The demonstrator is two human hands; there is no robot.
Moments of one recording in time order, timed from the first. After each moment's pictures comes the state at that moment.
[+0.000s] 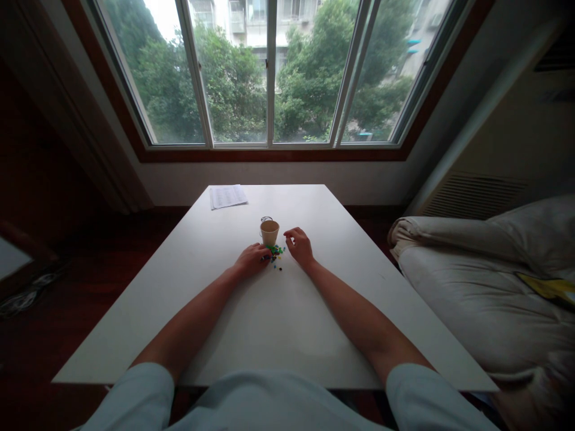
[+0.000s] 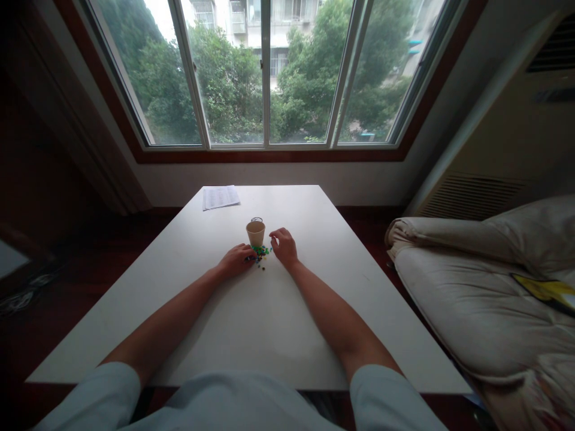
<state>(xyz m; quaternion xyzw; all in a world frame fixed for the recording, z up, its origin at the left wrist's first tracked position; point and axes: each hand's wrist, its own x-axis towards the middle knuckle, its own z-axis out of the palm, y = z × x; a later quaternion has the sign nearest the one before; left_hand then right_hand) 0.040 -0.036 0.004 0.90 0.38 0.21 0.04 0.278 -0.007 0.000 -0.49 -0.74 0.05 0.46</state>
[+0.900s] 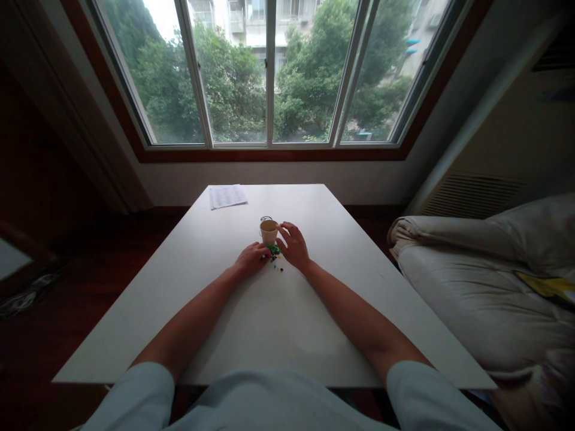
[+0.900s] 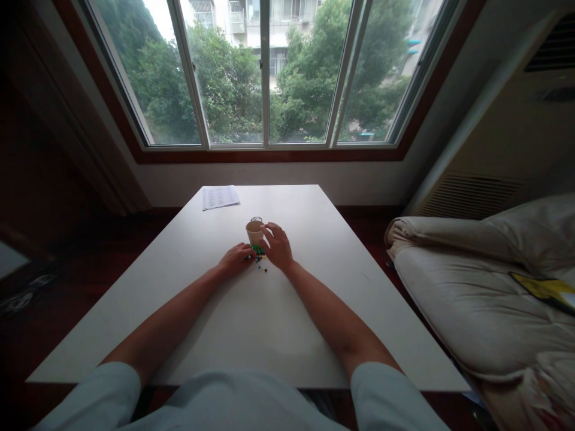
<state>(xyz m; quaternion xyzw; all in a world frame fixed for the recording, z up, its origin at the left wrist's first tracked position) 0.039 -0.033 0.001 0.90 0.38 0.22 0.03 0.261 -0.026 0.017 -0.41 -0.80 -0.04 0.43</state>
